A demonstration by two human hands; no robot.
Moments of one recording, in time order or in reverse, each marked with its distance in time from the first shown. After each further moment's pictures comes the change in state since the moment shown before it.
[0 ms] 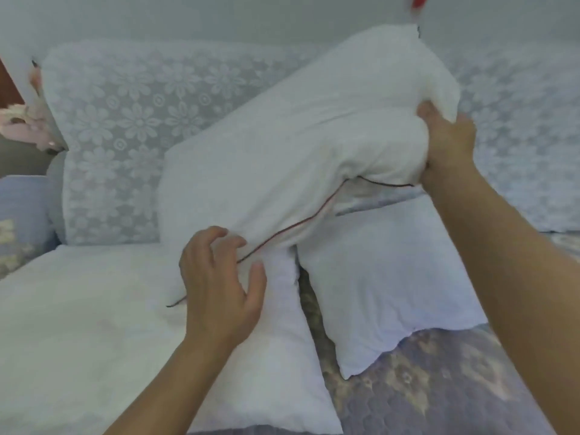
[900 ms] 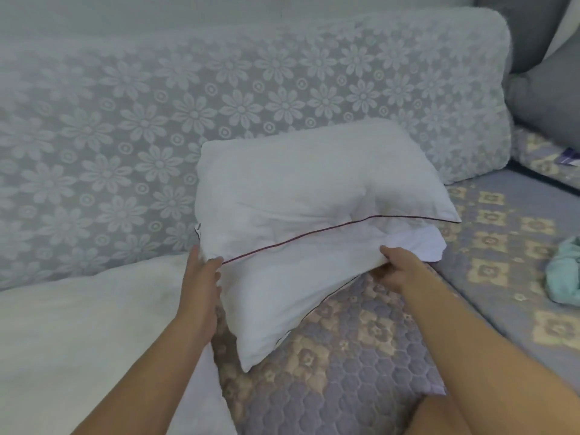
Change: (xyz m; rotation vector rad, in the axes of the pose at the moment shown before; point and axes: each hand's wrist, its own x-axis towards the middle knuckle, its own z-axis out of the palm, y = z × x) left_hand -0.016 0.101 0.164 -0.916 -0.495 -1.093; right_hand 0.013 0.194 -0.274 0.214 0.243 0.979
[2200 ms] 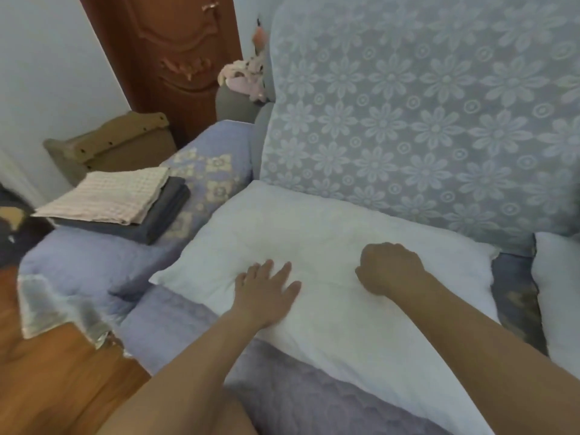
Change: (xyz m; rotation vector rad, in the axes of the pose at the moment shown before) left_hand -0.050 -0.015 -0.445 1.500 0.233 -0.206; right_hand -0.256 0.368 0.367 -2.290 -0.700 -1.051
